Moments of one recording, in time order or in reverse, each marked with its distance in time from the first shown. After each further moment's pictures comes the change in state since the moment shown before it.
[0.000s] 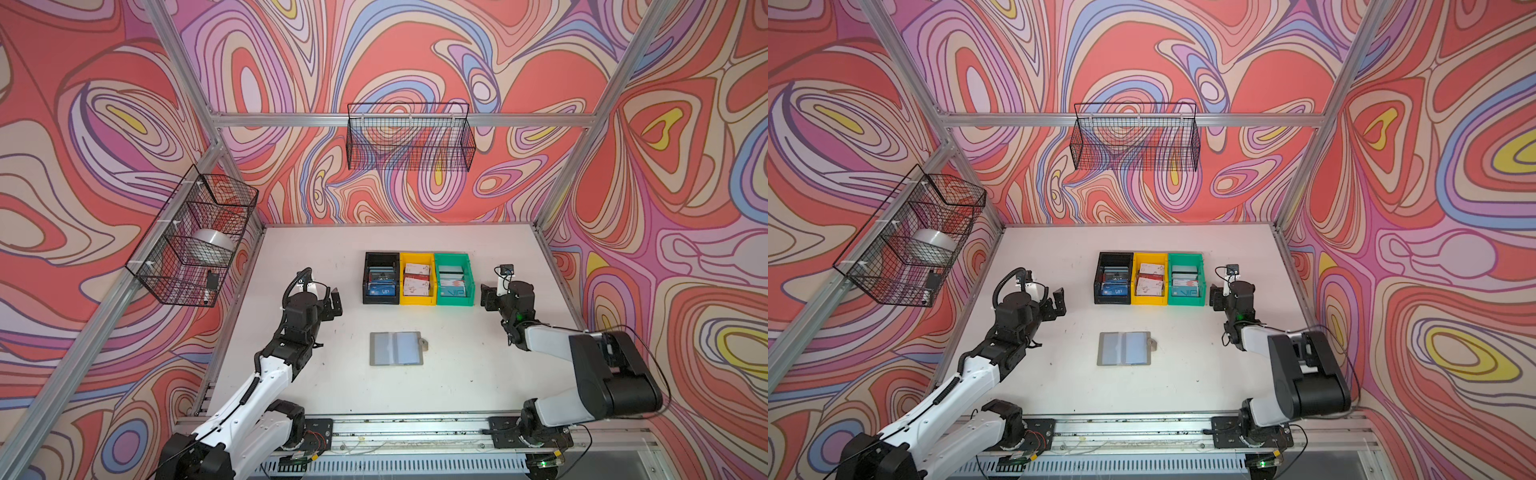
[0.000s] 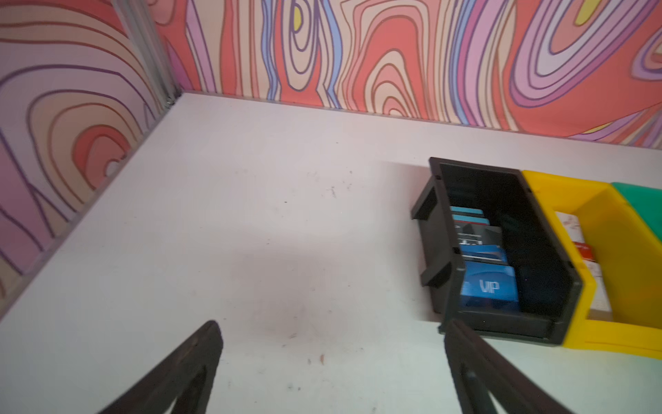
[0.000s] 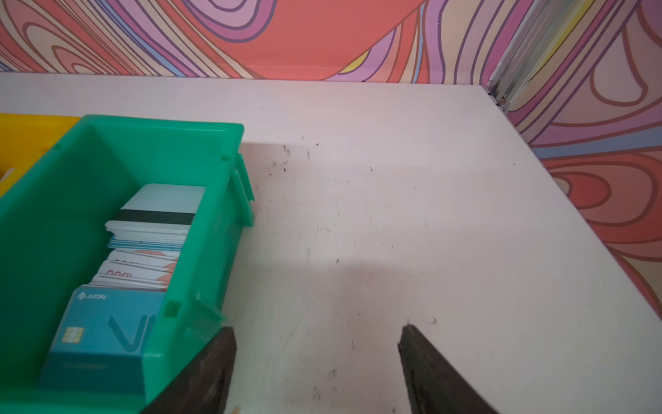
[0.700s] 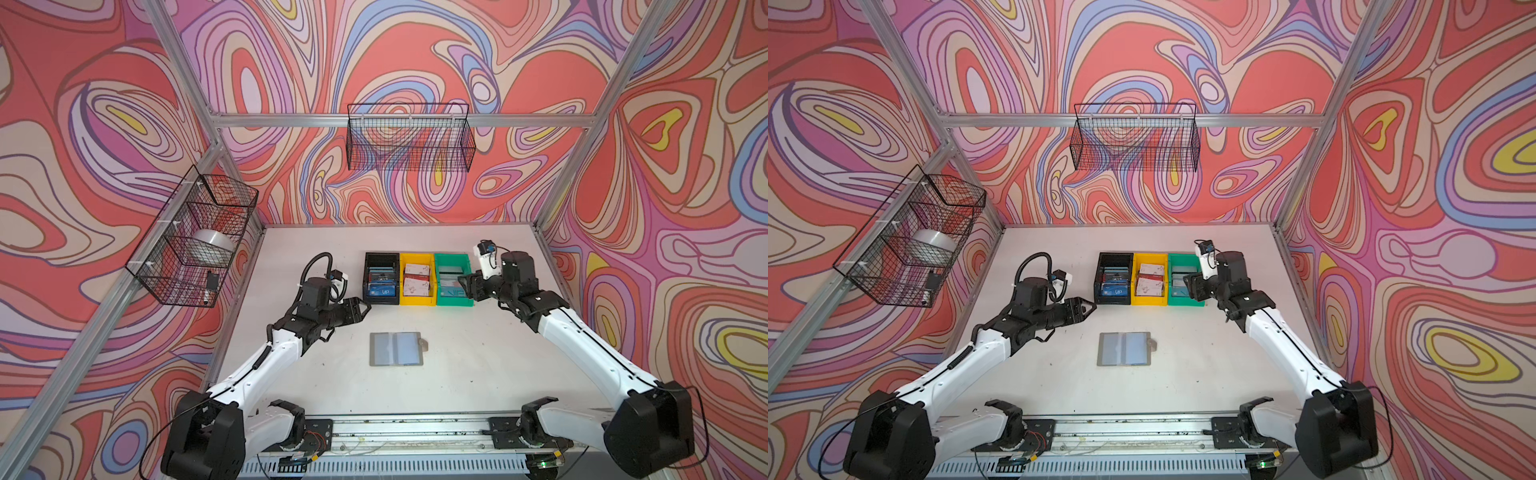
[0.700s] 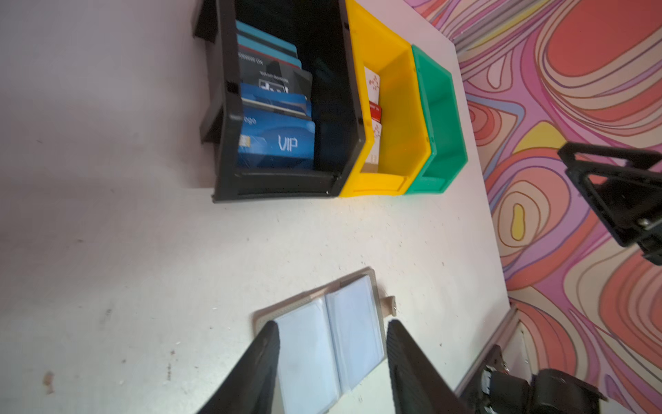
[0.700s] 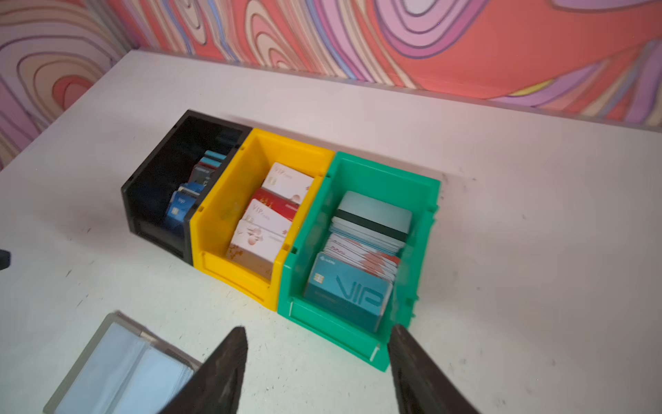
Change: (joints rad) left arm -0.033 0.220 0.233 -0.285 0.698 -0.341; right arm 0.172 -0.377 0.400 -0.909 -0.210 0.034
